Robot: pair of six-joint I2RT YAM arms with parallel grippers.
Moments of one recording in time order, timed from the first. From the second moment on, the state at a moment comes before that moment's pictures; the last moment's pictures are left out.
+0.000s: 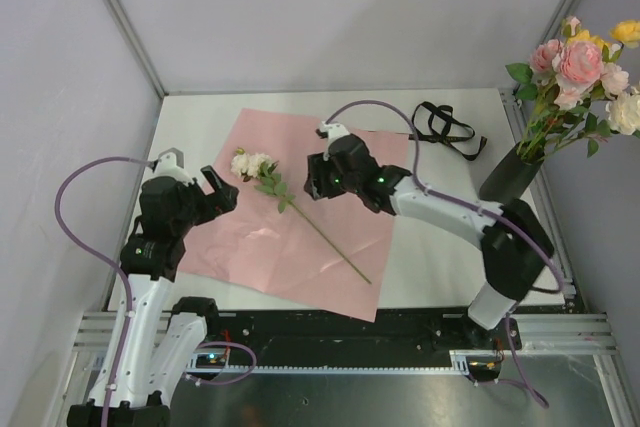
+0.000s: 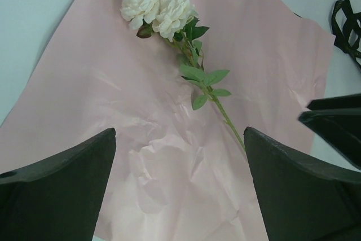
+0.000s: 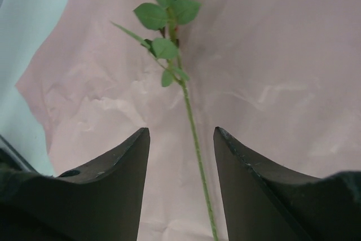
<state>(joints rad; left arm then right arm) -0.04 0.66 0.76 -0.59 0.07 -0.44 0.84 1.63 1.23 -0.15 0.05 0.43</state>
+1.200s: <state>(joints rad) -0.04 0.65 0.76 -0.59 0.04 -0.44 0.83 2.24 1.72 -0.31 -0.19 0.32</state>
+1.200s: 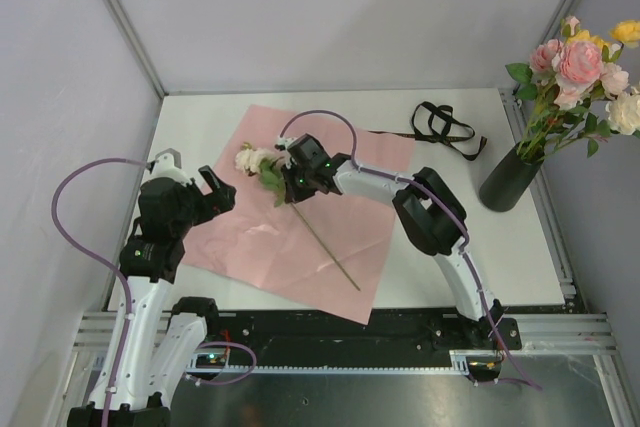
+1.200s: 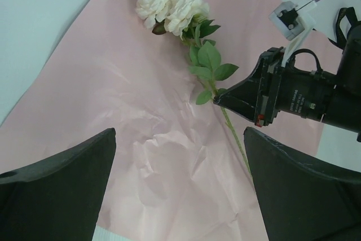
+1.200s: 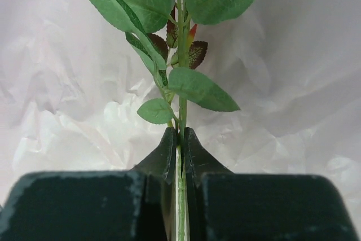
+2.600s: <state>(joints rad) -0.04 0.65 0.76 -0.59 0.03 -0.44 0.82 1.01 0.97 0.38 0.20 -0.26</state>
